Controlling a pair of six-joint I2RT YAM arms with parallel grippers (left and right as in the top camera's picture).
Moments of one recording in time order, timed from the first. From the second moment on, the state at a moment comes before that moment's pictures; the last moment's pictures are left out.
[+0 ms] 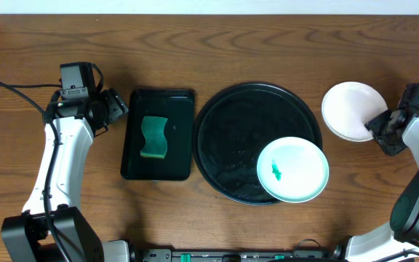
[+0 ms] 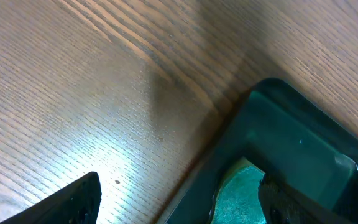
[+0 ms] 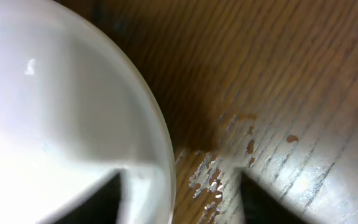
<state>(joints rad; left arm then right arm) 0.16 1.52 1.12 -0.69 -0.03 -0.43 -0.40 1.77 1.05 -0.53 0.06 0.61</state>
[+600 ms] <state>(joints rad) 0.16 1.52 1.12 -0.69 -0.03 -0.43 -0.23 1.32 1.05 -0.63 -0.23 0.30</state>
